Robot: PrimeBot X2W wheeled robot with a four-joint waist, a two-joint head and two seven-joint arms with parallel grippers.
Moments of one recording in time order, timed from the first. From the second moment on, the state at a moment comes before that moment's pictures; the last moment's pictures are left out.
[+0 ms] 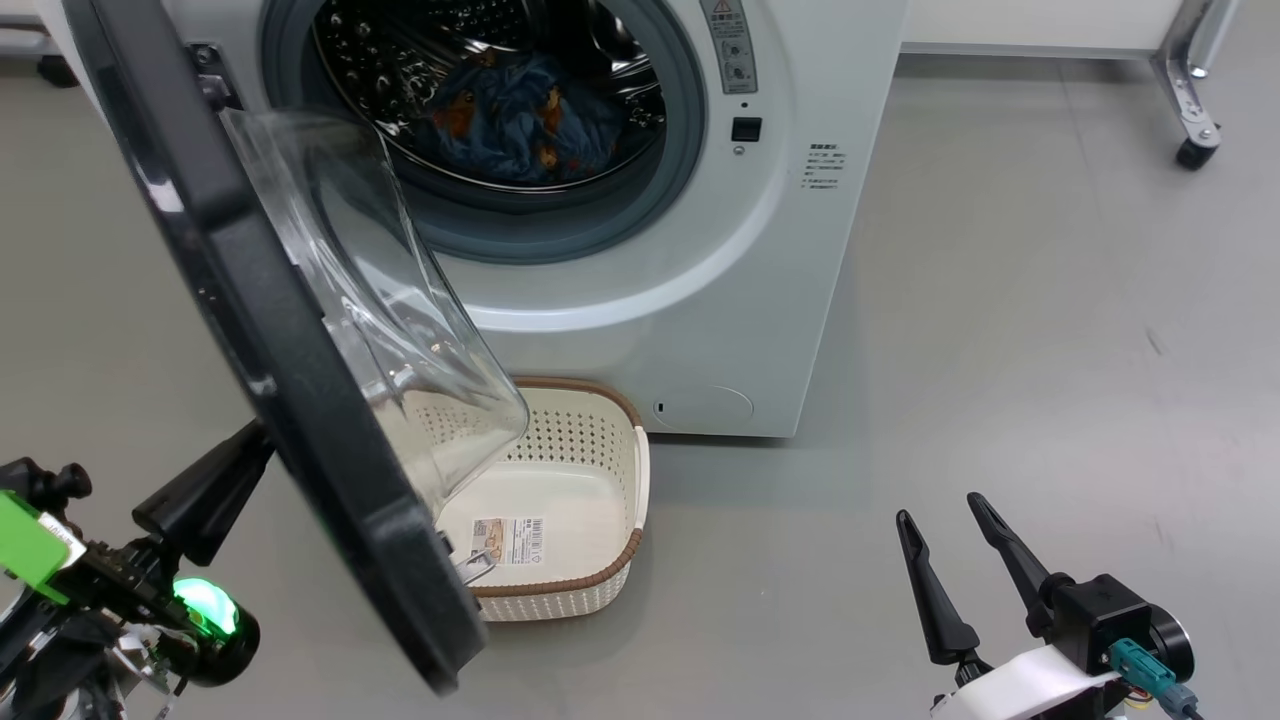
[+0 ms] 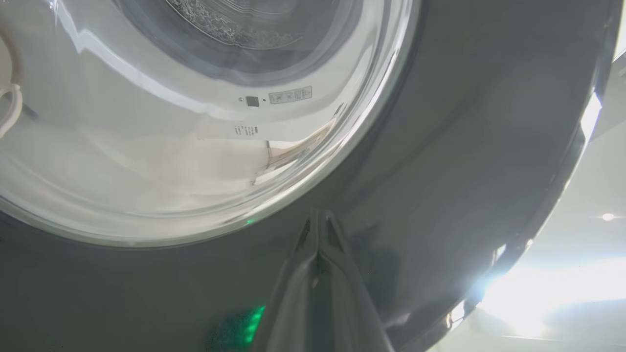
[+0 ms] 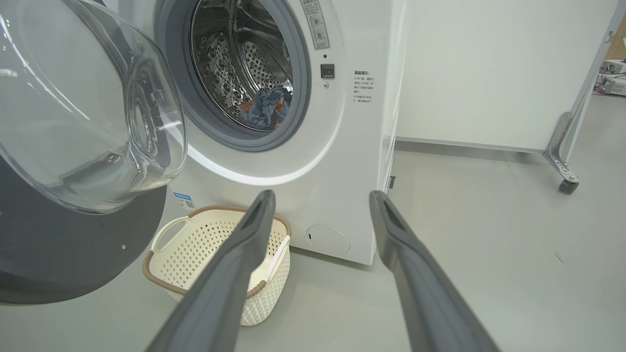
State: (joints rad) left arm -0.16 -0.01 0.42 0.04 -1.74 0.10 1.03; right arm 0.09 -0.09 0.24 0.14 0.19 0.12 -0.26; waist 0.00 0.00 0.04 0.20
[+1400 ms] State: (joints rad) left arm -0.18 0.03 0.01 0.09 -1.84 -0.04 0.55; right arm 0.09 -0.11 0.26 0.14 0.19 0.12 -0.26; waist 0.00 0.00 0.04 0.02
